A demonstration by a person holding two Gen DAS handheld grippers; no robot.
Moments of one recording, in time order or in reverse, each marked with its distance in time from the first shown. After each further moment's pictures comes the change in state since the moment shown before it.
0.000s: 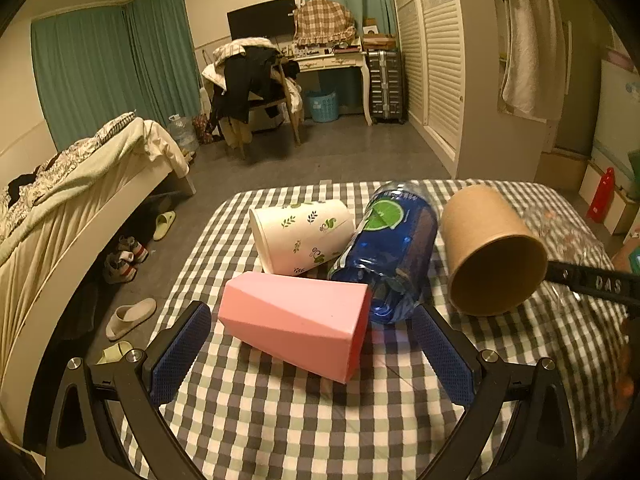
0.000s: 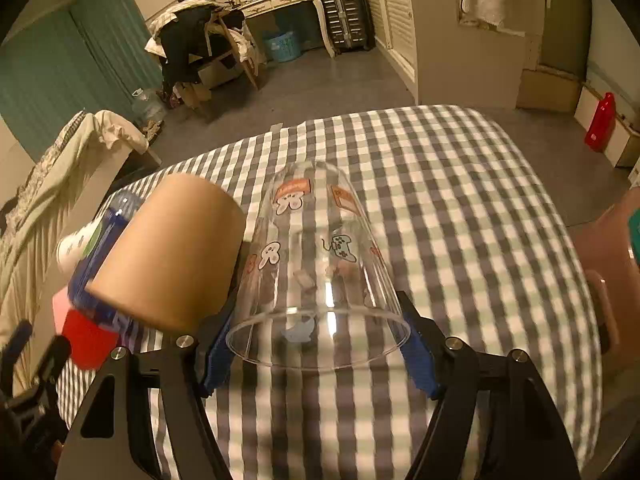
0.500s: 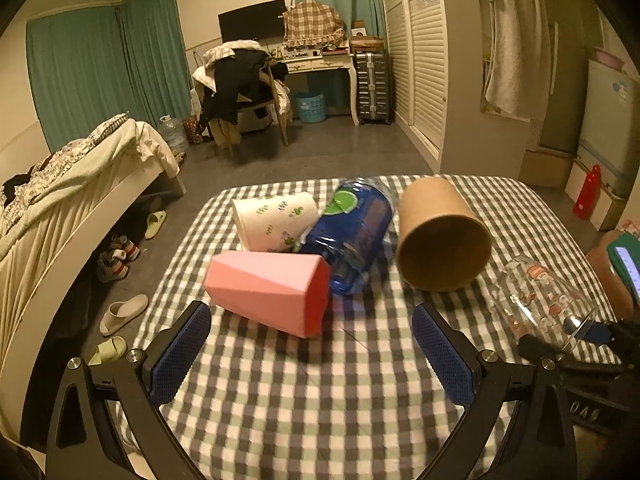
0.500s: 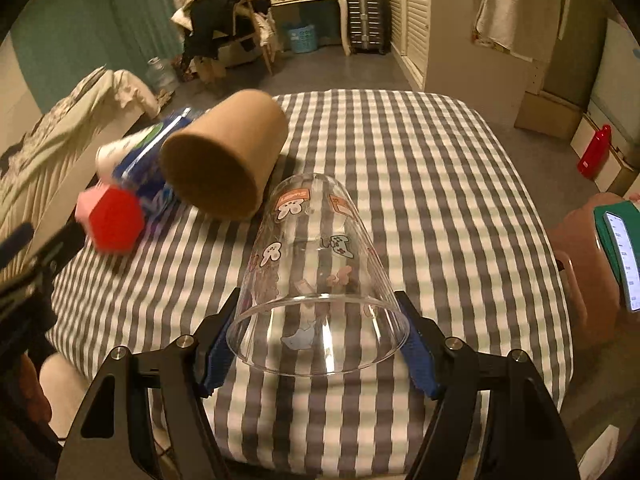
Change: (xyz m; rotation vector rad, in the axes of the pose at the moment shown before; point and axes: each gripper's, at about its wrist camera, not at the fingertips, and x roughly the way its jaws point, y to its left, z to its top) left arm -0.036 -0.019 -0.013 0.010 0.013 -0.039; right arm -0.060 0.026 -0.077 -0.135 0.020 -0.037
